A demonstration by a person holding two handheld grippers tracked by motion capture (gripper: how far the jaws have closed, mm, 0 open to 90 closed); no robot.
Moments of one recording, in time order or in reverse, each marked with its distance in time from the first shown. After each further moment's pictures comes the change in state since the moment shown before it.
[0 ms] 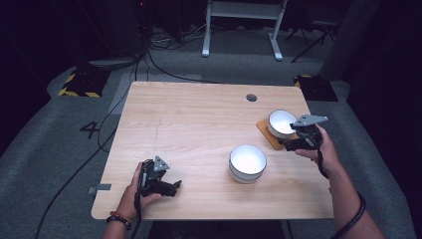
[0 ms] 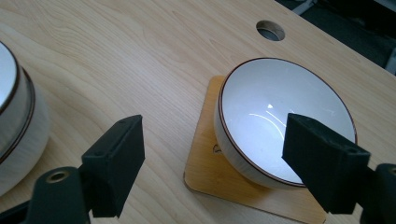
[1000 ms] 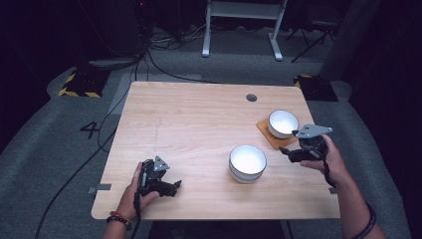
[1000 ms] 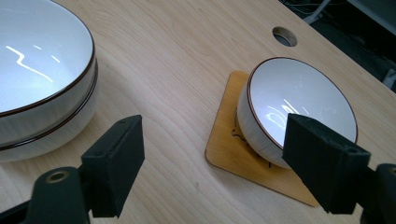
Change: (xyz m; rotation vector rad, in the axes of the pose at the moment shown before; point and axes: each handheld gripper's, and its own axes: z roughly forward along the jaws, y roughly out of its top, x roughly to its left) left arm 0.000 0.000 0.000 0.000 0.000 0.000; right arm 0.027 -0.008 -0.030 0.004 0.012 -0.090
